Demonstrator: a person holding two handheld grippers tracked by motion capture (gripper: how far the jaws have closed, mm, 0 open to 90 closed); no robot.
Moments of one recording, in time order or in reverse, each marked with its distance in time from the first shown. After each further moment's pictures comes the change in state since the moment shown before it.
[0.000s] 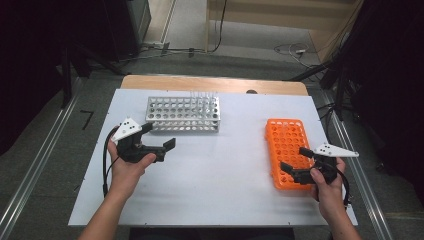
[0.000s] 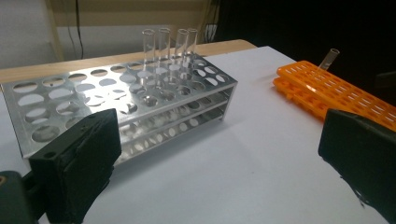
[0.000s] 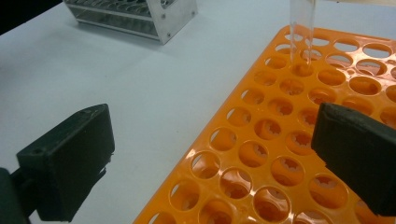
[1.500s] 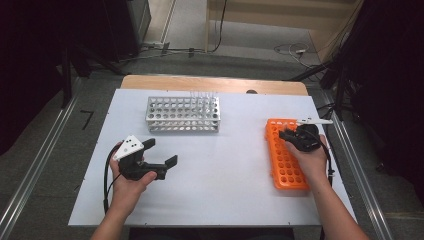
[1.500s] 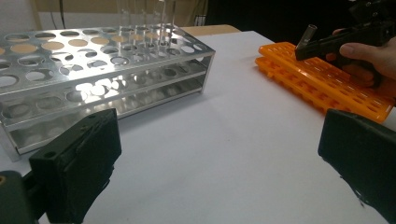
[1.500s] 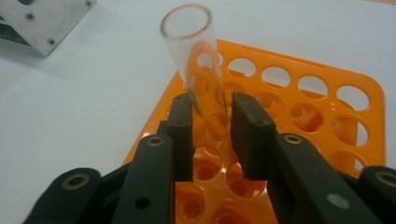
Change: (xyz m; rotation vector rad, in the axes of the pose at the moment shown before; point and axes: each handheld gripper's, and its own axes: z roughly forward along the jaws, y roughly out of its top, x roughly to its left) left arm -0.015 -0.029 -0.006 0.016 -0.040 -0.027; right arm -0.040 0.046 0.073 0.136 -0.250 0.054
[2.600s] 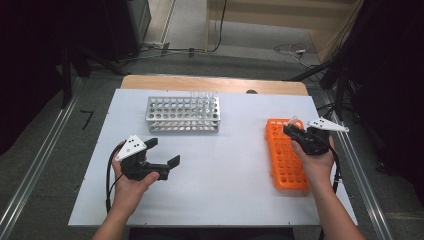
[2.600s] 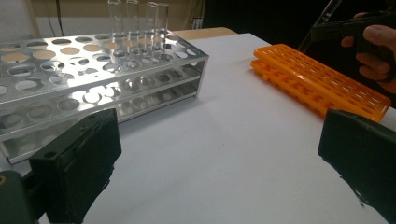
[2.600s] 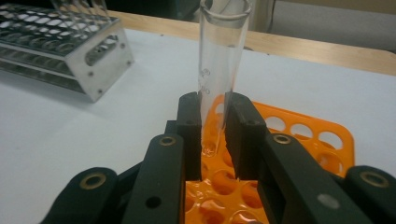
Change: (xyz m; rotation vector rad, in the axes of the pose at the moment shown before) left arm -0.008 0.005 0.001 -0.005 -0.008 0.025; right arm 0.013 0.000 -0.042 -0.220 0.048 -0.030
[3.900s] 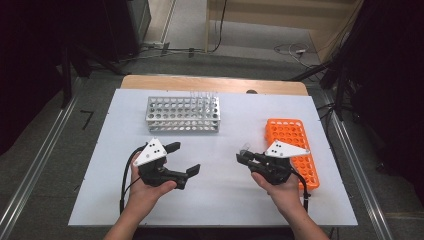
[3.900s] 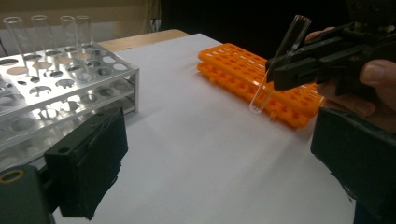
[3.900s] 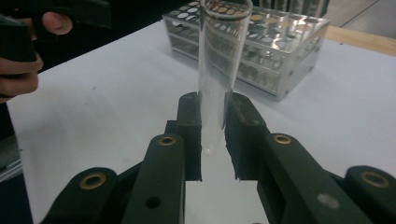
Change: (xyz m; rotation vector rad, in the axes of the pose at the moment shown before) left arm -0.044 0.012 0.015 0.007 -0.162 0.072; right arm 0.127 -0.016 -0.009 -0.008 0.408 -0.148
